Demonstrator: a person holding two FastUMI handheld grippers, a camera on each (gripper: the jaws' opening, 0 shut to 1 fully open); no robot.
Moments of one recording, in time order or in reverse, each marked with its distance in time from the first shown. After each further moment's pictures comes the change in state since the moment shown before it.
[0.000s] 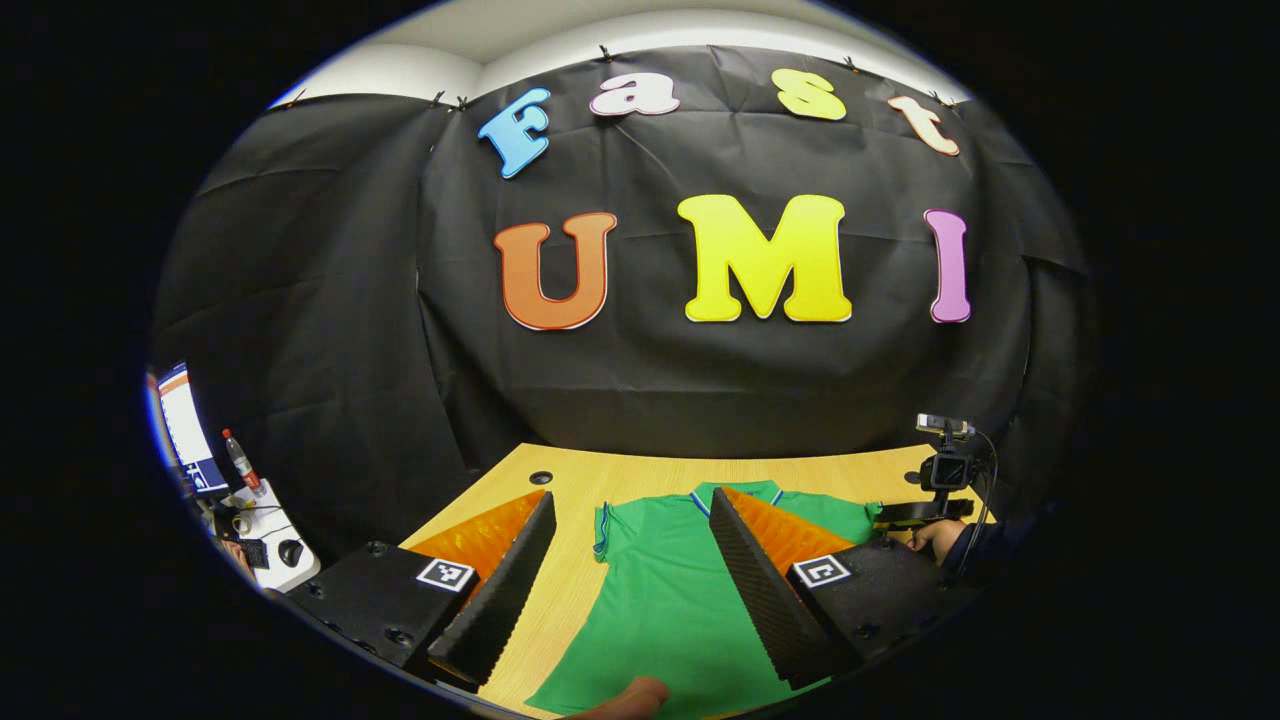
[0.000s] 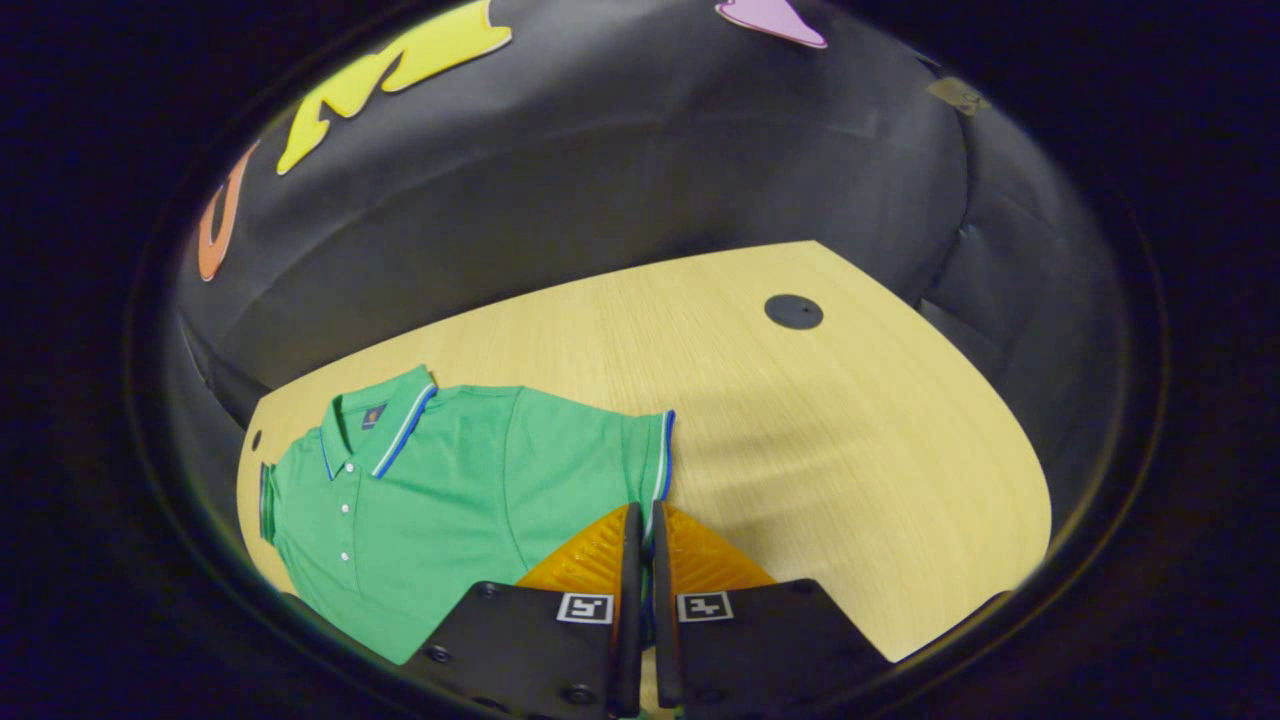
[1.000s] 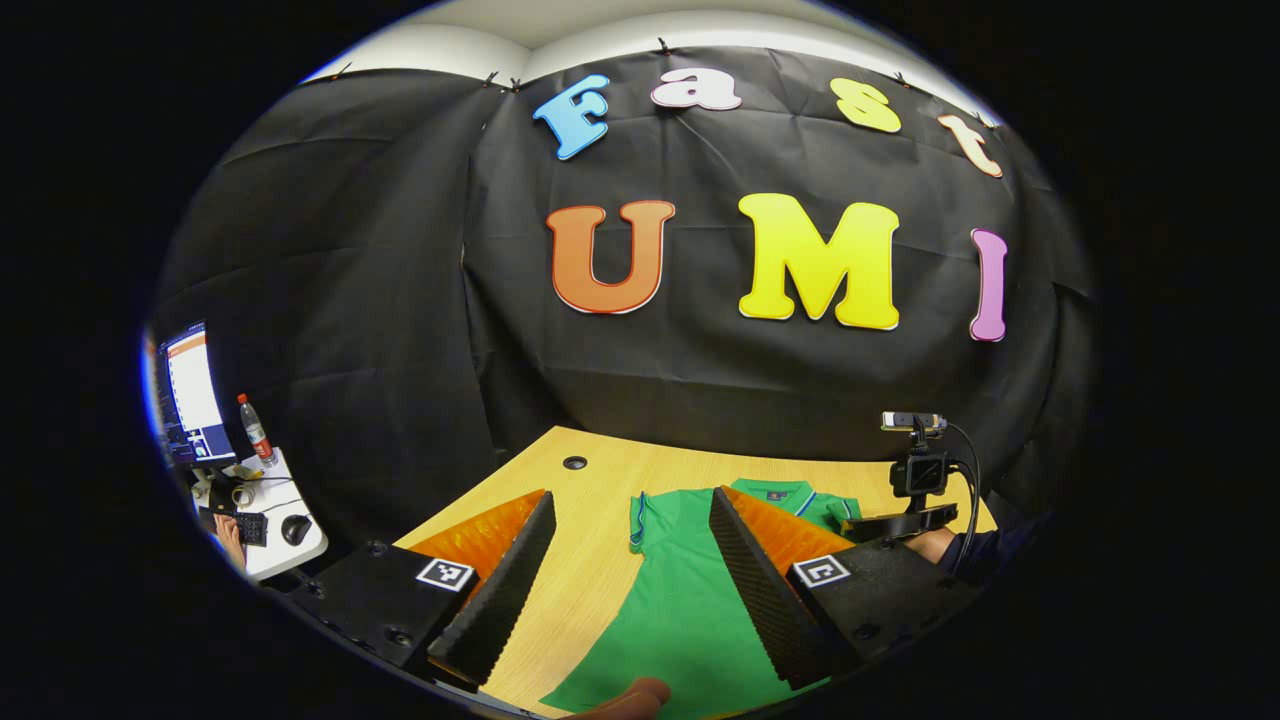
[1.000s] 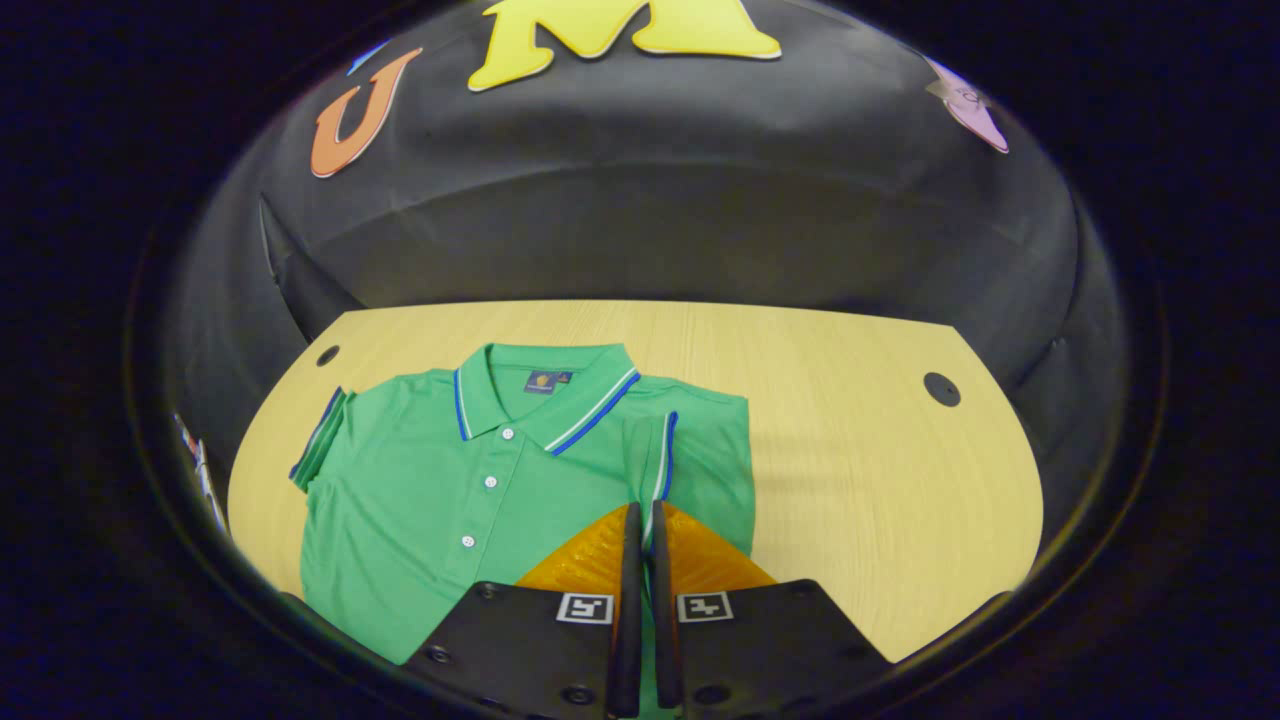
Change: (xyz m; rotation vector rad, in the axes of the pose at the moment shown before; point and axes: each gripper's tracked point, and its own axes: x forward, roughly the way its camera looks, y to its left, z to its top) left arm 0.000 0.053 -0.017 -0.085 0.031 0.084; right arm -0.021 0.141 -0.027 -0.281 -0.008 0.182
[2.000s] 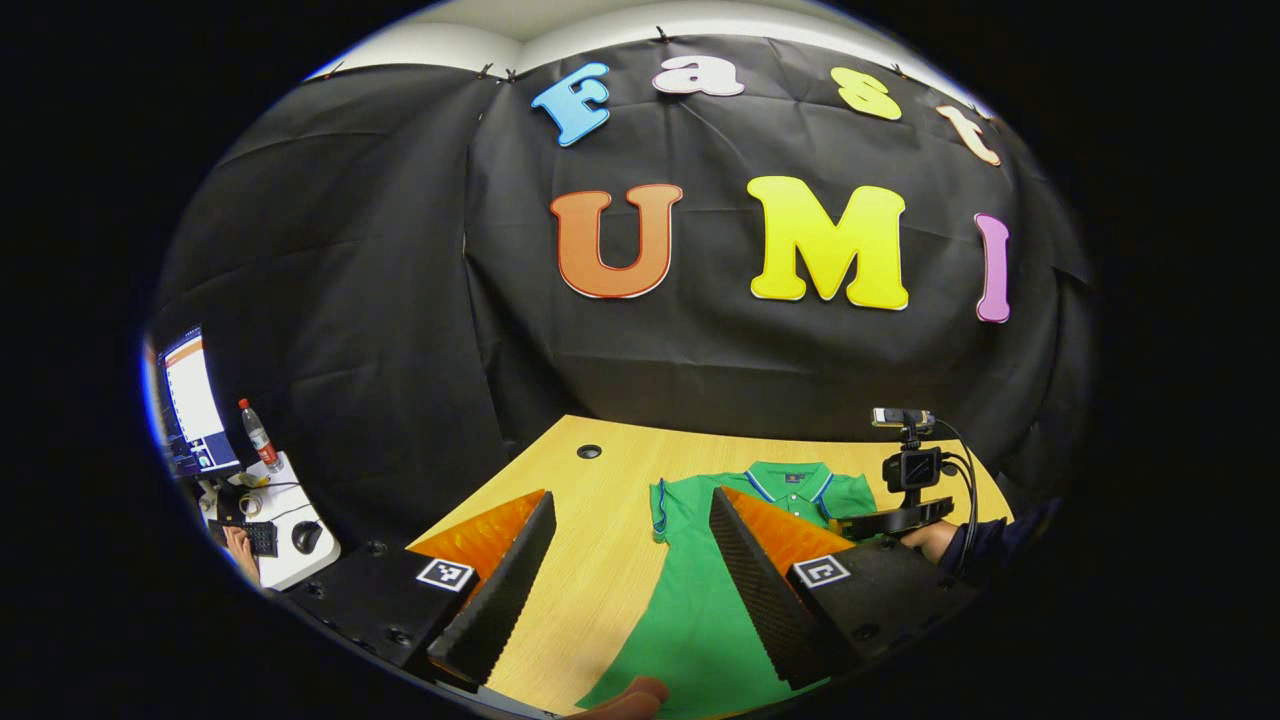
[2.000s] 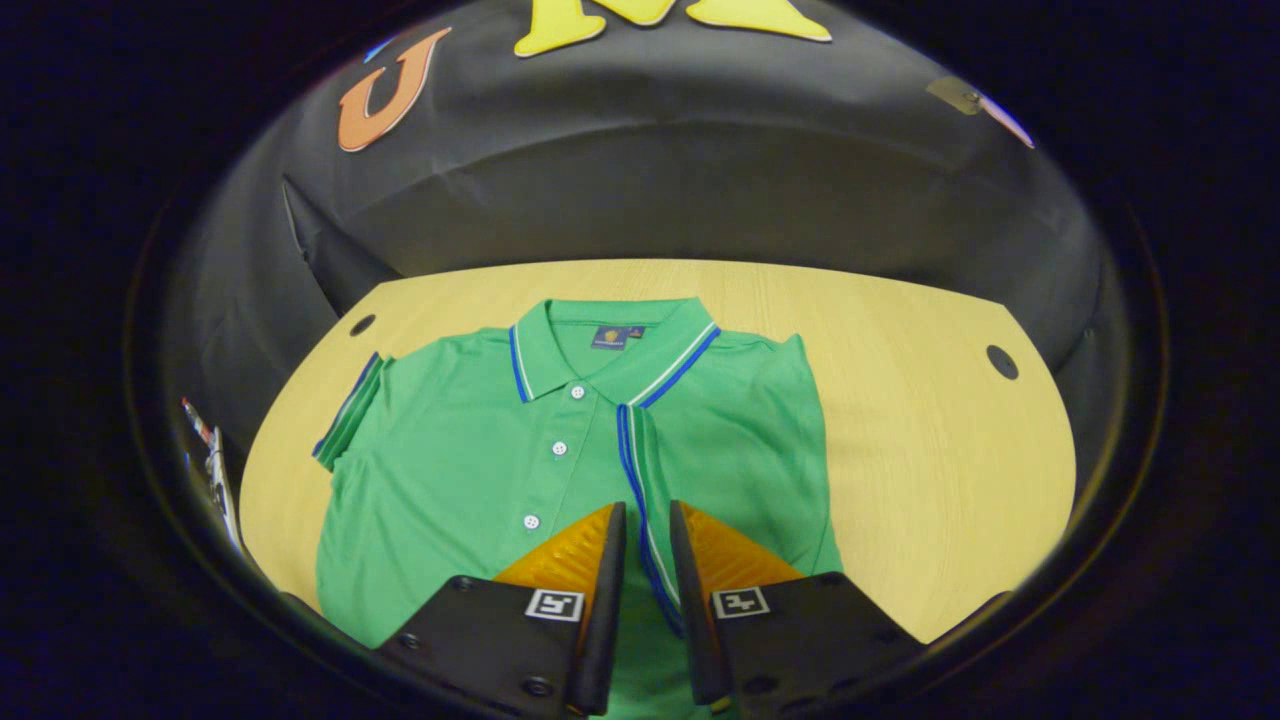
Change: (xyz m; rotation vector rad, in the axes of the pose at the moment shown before) left arm 0.013 0.029 -0.011 0.031 0.046 -0.017; right arm 0.006 0.054 -0.029 -0.012 0.067 0.107
